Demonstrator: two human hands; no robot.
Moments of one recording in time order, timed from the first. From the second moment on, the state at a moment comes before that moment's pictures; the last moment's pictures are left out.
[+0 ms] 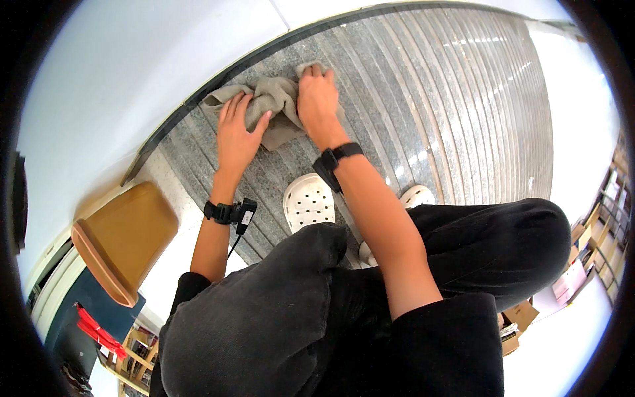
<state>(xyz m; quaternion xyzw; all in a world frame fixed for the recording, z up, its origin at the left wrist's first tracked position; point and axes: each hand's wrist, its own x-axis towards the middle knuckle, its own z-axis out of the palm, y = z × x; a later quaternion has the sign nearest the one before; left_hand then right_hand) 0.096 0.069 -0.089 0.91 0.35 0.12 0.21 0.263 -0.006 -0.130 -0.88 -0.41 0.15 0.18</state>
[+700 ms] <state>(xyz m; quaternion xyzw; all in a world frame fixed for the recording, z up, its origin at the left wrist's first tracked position) 0.059 0.059 -0.096 0.89 0.40 0.15 0.16 0.245 0.023 -0.139 -0.82 -0.50 0.11 0.27</state>
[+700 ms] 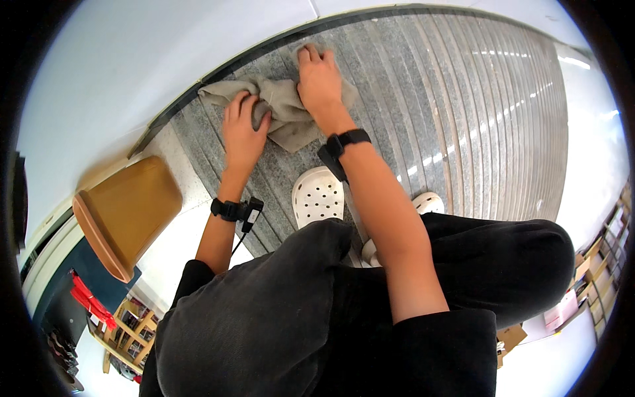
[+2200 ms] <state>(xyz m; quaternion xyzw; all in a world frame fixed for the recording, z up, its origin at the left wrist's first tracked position) 0.014 0.076 -0.083 0.82 0.52 0.22 0.06 0.188 0.047 -0.098 -0.68 -0.63 0.14 0.35</state>
